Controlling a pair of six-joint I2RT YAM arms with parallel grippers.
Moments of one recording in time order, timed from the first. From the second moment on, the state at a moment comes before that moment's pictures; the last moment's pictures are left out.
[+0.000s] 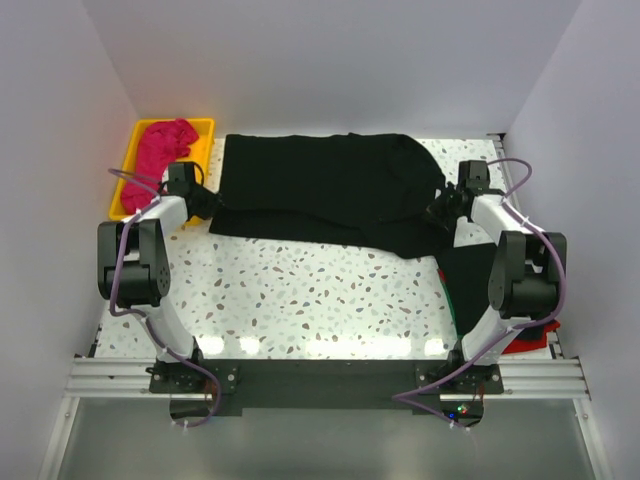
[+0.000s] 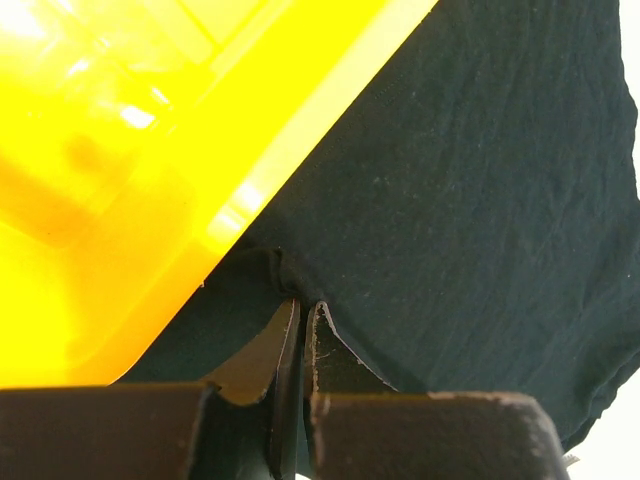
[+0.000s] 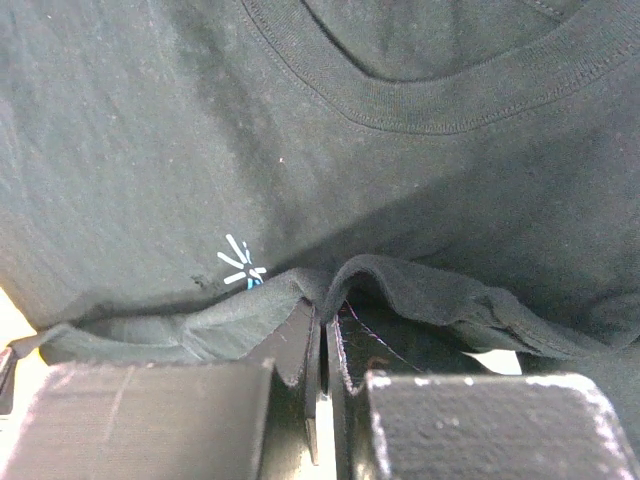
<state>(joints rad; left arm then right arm) 0.08 1.82 1.12 -0.16 0.04 -0.95 -0.05 1.73 1.16 -0.42 -0.19 0.74</state>
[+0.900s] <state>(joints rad) 0.08 1.87 1.17 -0.14 0.06 -0.90 -0.09 1.88 1.27 -0.40 -0.27 0.74</state>
